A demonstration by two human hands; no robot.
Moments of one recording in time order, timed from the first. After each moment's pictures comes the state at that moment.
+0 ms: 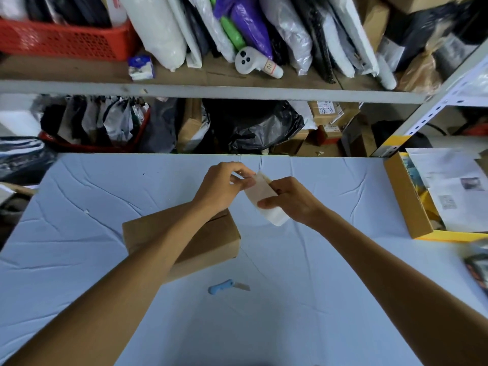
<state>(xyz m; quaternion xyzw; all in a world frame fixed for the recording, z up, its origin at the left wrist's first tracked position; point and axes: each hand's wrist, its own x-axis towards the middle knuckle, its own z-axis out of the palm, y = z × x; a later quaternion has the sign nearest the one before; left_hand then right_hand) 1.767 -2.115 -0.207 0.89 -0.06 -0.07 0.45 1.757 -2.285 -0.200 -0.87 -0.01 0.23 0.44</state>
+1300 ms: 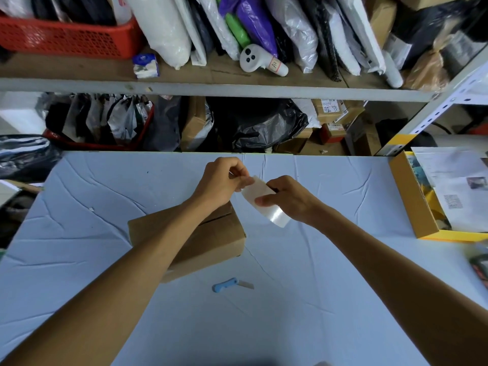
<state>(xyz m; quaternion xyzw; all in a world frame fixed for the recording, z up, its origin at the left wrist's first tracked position) 1.770 -2.105 -0.206 0.89 -0.03 -0.06 0.44 1.761 -2.270 -0.201 -0.88 -0.03 0.25 0.40</state>
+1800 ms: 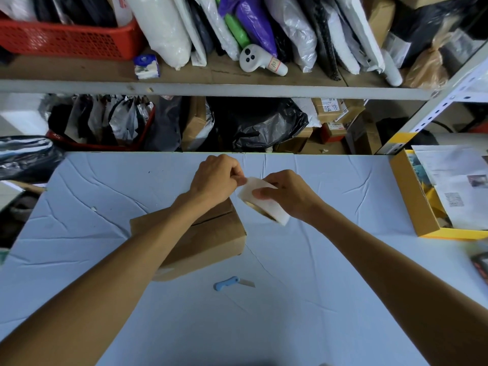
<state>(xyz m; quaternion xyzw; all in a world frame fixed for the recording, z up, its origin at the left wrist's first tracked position) 1.767 -2.101 -0.194 0.95 -0.06 -0.02 0.31 1.754 -2.269 -0.190 -0.91 -0.06 0.18 0.38</state>
